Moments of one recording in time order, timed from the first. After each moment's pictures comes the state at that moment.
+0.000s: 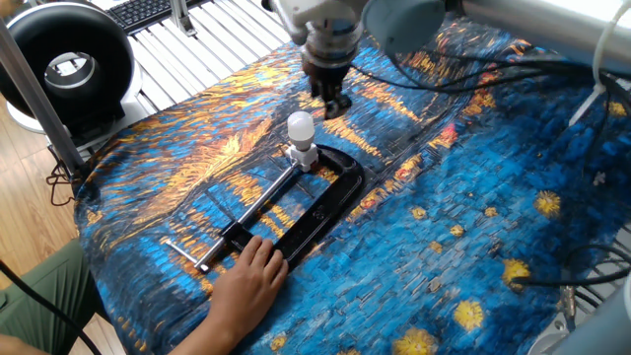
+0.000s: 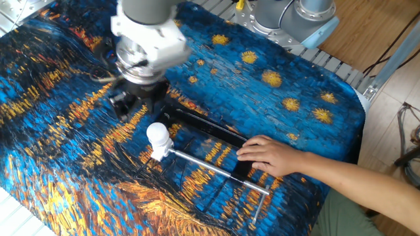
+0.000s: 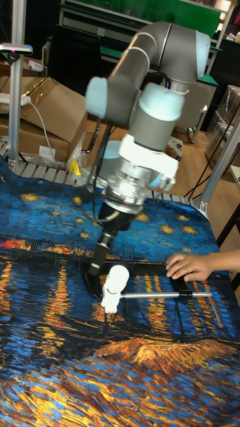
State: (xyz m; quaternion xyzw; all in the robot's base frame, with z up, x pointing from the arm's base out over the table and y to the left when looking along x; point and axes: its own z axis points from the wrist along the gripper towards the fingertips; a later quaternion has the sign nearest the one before) arm 0.571 -0.037 0.113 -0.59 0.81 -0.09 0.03
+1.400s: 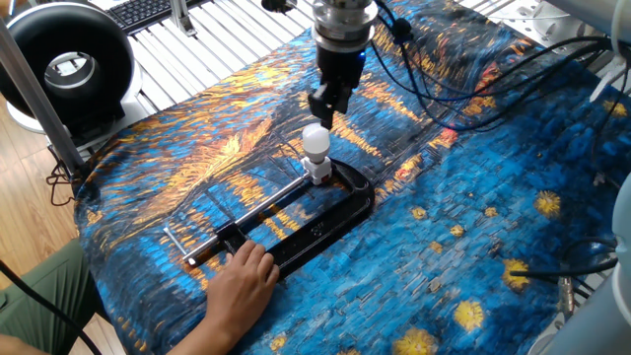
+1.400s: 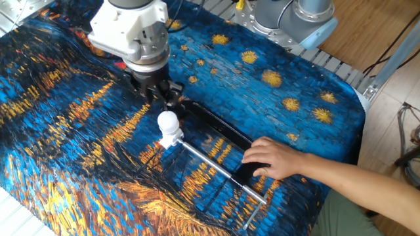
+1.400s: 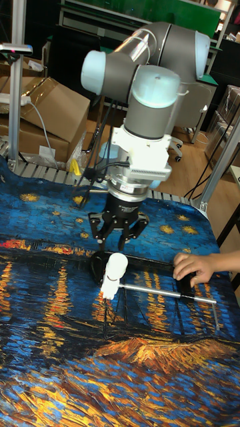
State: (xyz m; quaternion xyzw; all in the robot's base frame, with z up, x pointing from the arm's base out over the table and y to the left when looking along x) arm 0.536 0.010 0.133 -0.10 1.00 0.01 0.00
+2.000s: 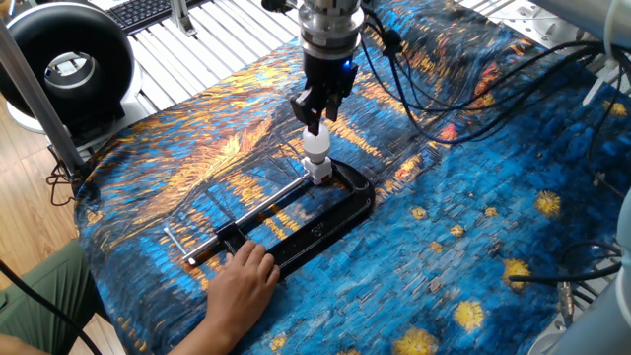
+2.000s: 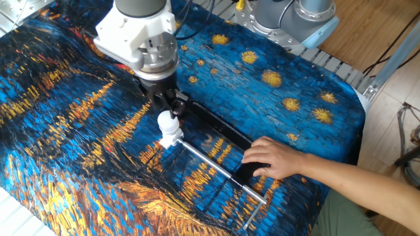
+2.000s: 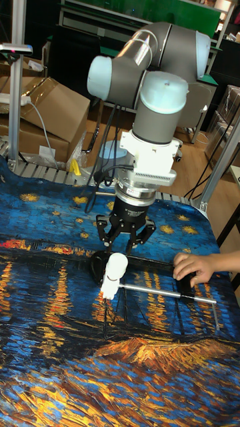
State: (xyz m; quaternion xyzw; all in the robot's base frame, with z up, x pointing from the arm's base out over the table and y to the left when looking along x) arm 0.539 0.028 0.120 -0.05 1.00 0.01 0.01
